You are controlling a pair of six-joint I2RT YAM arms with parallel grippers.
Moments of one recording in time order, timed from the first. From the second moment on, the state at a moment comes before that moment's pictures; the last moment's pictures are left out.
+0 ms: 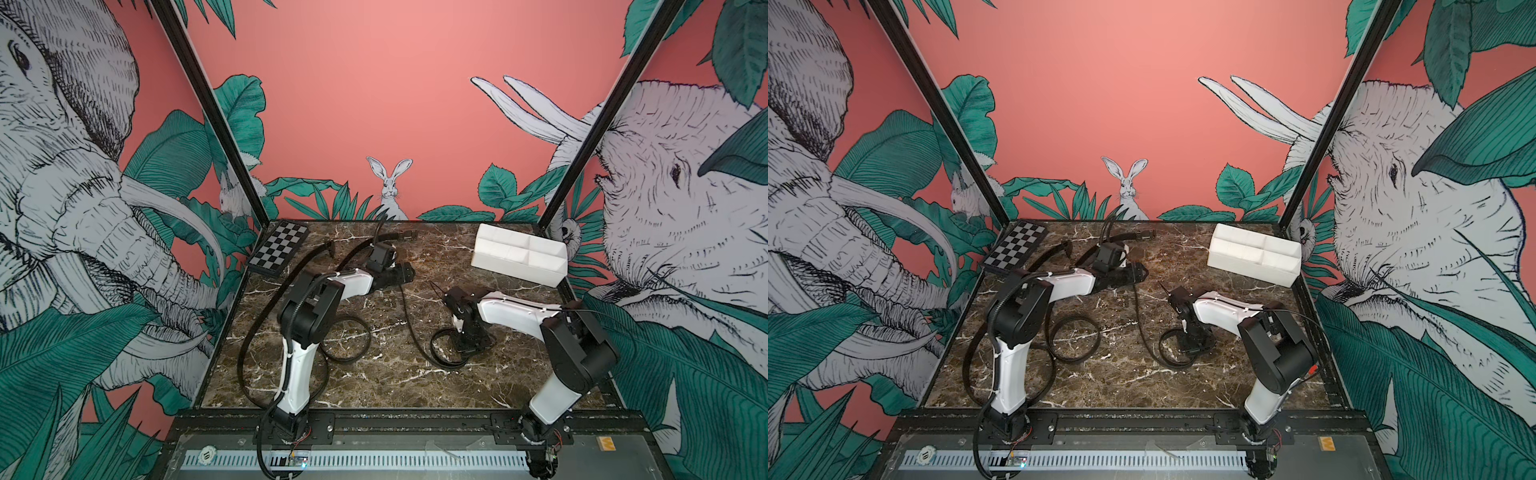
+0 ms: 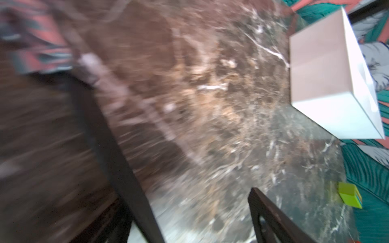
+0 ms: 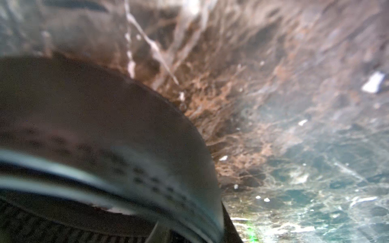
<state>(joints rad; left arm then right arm) -0.58 2.15 1.41 0.01 0.26 -0.63 0.61 1.69 0.95 -0.98 -0.07 0.35</state>
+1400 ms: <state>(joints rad) -0.80 1.59 0.94 -0.31 0.29 -0.39 0.70 1.81 1.10 -0.99 -0.17 0.34</state>
